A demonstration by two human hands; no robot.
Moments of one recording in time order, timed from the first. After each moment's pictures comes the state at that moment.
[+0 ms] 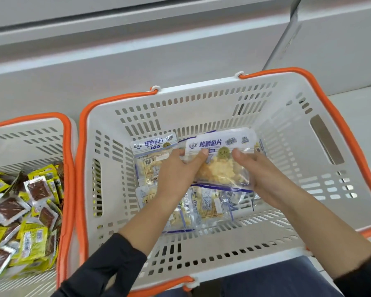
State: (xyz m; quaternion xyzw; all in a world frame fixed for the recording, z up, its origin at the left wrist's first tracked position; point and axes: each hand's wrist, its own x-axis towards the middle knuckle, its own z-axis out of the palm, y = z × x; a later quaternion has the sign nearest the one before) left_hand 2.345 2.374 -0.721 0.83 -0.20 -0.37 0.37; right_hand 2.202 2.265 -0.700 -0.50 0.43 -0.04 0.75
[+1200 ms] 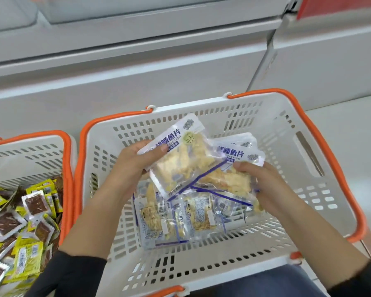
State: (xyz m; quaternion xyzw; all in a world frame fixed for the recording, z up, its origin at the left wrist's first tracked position) left_hand 2.415 2.394 -0.668 0.69 -0.17 -0.46 0.53; right_hand 2.187 2.256 -0.678 -0.43 0.51 -0.16 0.73
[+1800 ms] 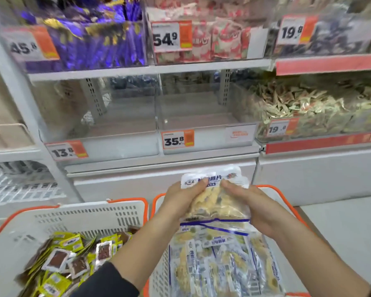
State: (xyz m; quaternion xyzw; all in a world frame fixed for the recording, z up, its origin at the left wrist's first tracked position) left_hand 2.350 2.449 -0.470 0.67 -0.18 -0.39 0.60; right_hand 2.206 2.348 -0.443 -0.58 0.29 -0.11 0.75
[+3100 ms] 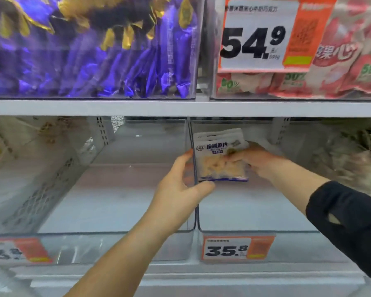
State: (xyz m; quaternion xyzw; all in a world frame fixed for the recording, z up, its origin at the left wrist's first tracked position) left_hand 2.606 2.335 -0.420 0.73 -0.33 -0.18 0.57; right_hand 2.577 2.088 -0.423 -0.76 0.29 -0.14 0.56
